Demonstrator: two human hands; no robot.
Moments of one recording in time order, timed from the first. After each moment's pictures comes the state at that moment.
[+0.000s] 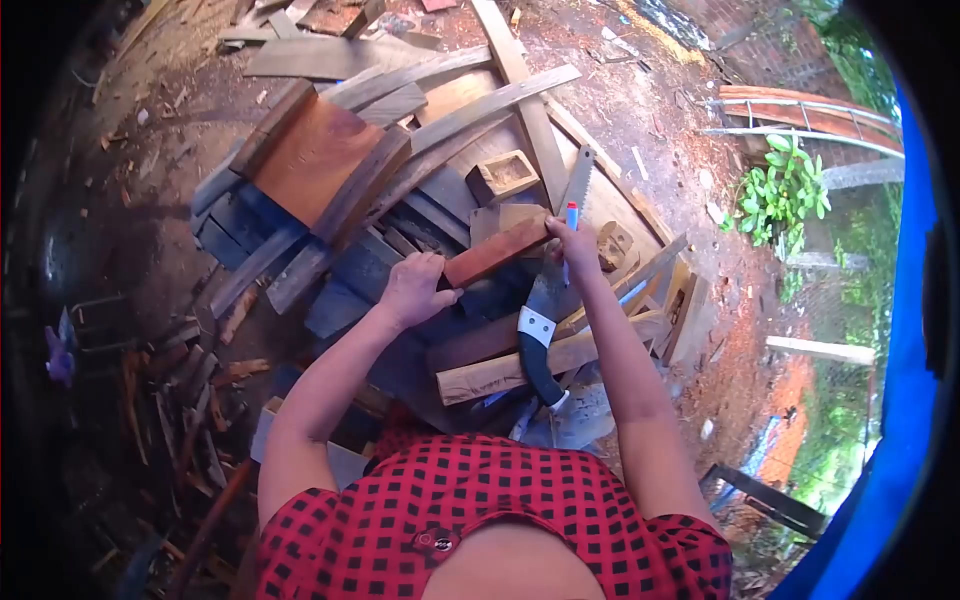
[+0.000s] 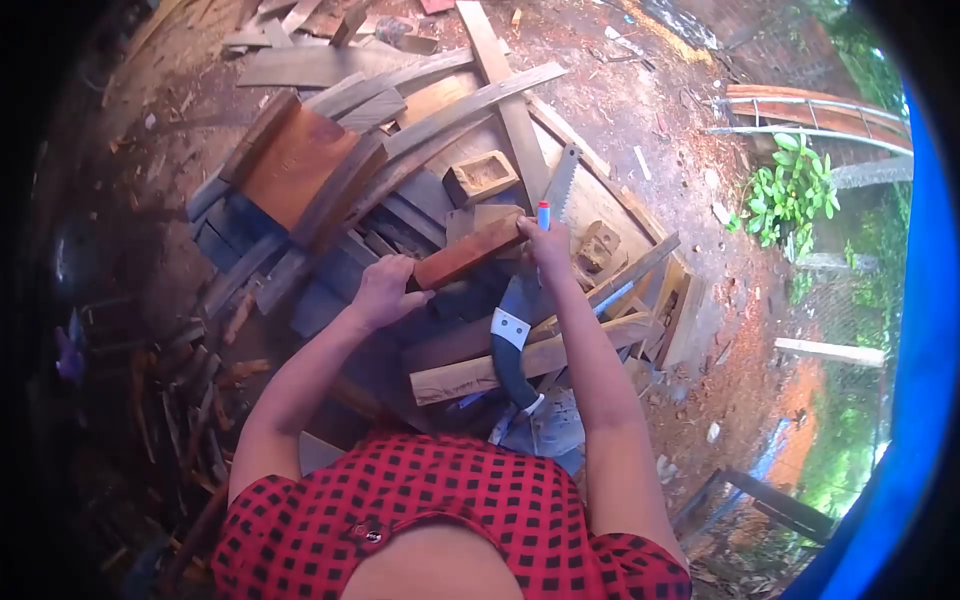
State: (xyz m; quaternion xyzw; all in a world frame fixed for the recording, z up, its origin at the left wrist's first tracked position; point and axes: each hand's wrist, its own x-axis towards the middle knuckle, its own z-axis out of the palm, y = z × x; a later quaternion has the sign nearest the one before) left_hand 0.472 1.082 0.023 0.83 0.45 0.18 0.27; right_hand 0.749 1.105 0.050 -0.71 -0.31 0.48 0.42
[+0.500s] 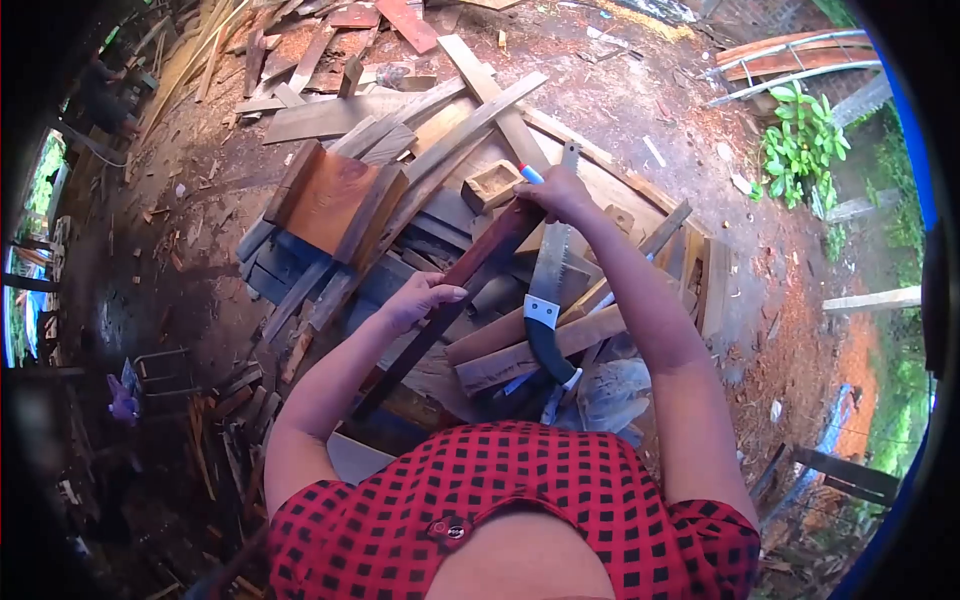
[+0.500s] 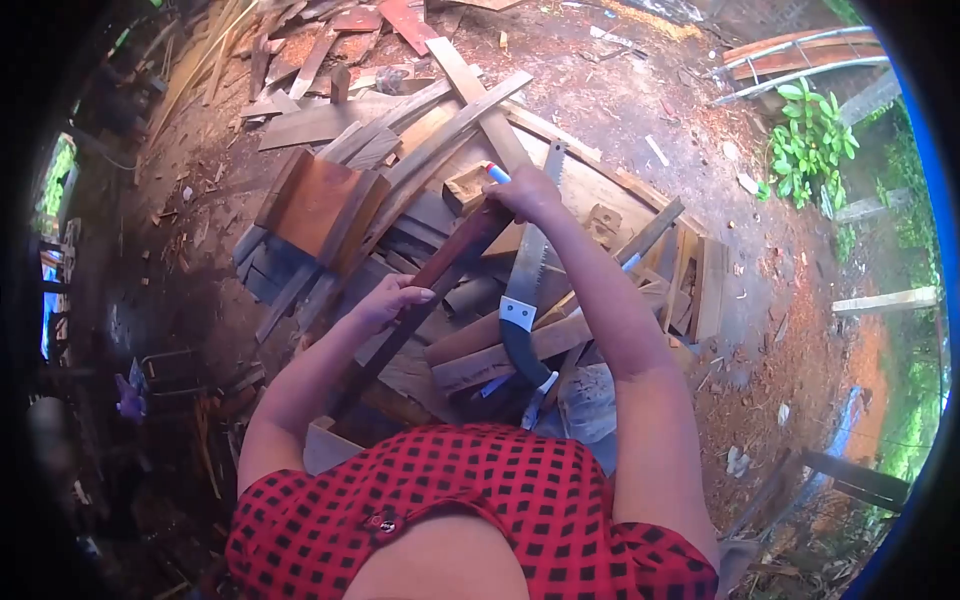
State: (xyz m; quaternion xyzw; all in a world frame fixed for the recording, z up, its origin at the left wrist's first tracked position) left_hand 0.470 1.073 0.093 0.47 0.45 0.09 0.75; right_hand 0.753 1.146 0.140 -0.76 -0.51 0.39 0.13
